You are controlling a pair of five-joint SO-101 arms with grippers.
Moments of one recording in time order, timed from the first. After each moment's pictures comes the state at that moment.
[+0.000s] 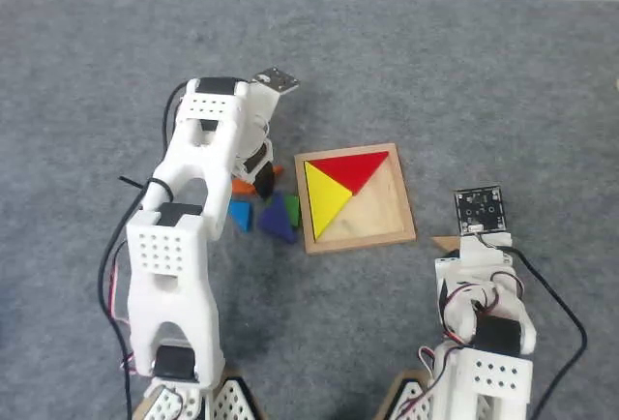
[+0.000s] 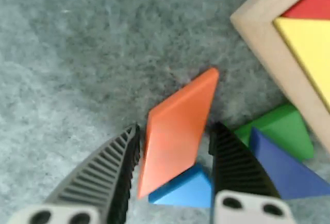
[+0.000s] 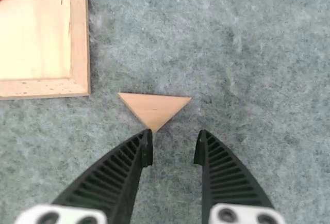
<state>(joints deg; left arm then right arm) -0.7 43.1 -20.1 86.1 -23.3 6.8 -88.1 90.4 57.8 15.3</state>
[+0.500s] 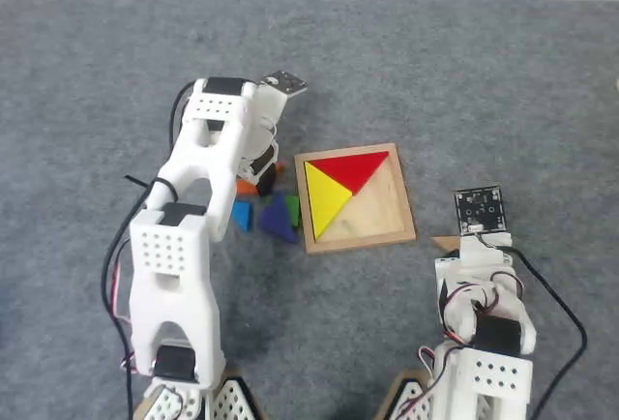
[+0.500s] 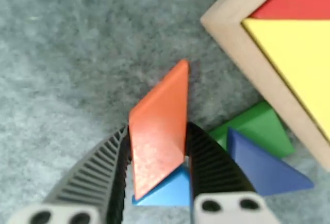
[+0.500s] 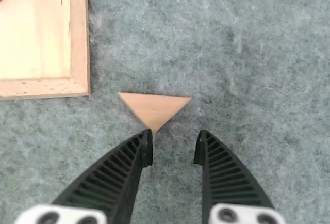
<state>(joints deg) 0.1 43.6 -21.1 88.0 -22.7 6.8 -88.1 90.4 57.8 15.3</state>
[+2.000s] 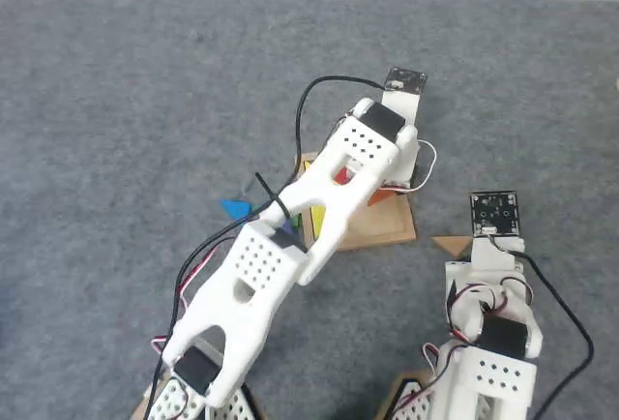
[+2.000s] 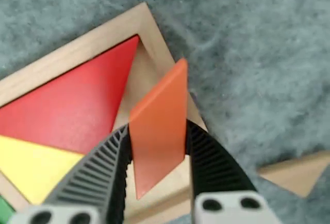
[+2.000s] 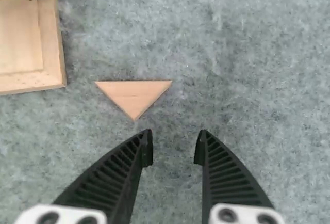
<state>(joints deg) 32.2 57.4 -53.0 91.3 27.1 11.7 -88.1 90.4 59.7 15.3</state>
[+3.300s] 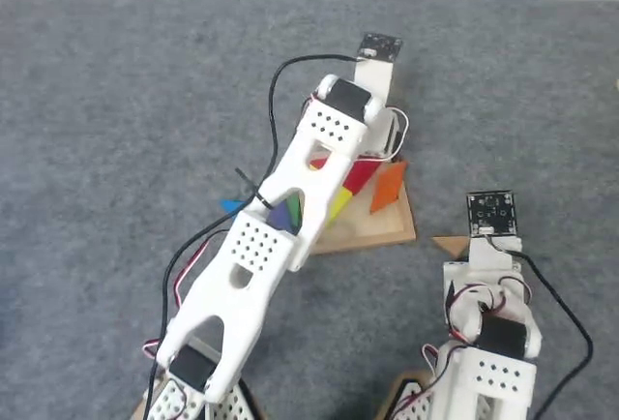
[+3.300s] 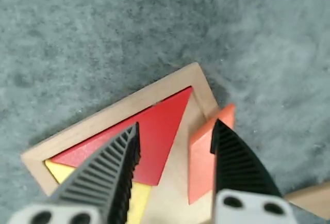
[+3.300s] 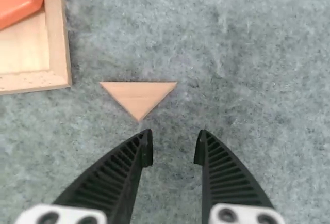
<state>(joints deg) 25.4 67.1 -76.5 98.1 20.0 10.7 -88.1 90.4 59.7 15.3</state>
